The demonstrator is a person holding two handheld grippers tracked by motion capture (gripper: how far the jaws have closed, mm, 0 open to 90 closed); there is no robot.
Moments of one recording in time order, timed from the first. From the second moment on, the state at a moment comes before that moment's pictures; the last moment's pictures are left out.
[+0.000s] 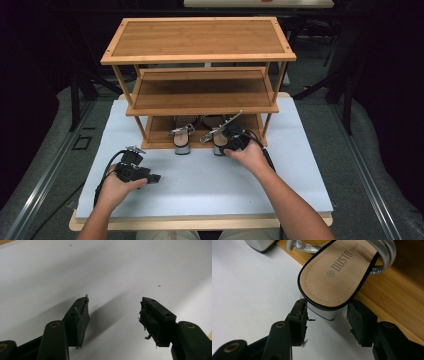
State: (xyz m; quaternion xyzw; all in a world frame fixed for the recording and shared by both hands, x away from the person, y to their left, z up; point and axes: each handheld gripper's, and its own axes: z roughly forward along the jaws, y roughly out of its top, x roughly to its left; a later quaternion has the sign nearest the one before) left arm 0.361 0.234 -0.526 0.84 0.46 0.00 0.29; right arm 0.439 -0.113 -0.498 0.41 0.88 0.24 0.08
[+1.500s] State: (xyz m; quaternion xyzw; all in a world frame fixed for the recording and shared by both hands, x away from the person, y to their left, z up) left arm 0.433 0.169 -0.524 0.84 0.44 0.07 0.32; right arm 0.436 -0.113 -0.508 0.41 0.87 0.25 0.09
